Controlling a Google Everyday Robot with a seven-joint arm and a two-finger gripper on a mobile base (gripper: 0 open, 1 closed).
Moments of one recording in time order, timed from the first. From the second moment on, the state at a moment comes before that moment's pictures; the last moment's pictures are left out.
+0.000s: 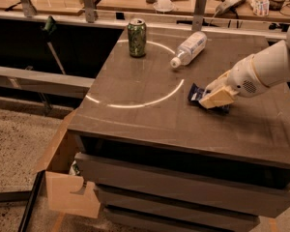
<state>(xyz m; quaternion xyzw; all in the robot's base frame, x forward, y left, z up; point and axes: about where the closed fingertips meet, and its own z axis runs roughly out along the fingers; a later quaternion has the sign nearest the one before) 0.566 -0.190 0.842 -0.49 0.81 0.14 0.31</state>
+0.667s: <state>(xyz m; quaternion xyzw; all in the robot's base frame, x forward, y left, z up) 0.607 -0.098 0.860 -0.44 0.78 0.19 0.40</state>
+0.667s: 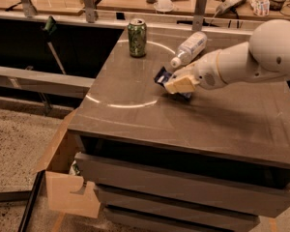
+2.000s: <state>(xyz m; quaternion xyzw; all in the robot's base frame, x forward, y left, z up) 0.717 -0.022 0.872 -0.41 0.78 0.13 0.45</state>
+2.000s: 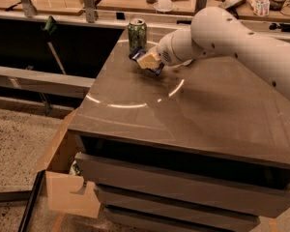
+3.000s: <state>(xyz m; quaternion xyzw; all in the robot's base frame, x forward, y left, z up) 0.761 -0.055 0.868 -0.38 0.81 0.09 0.44</state>
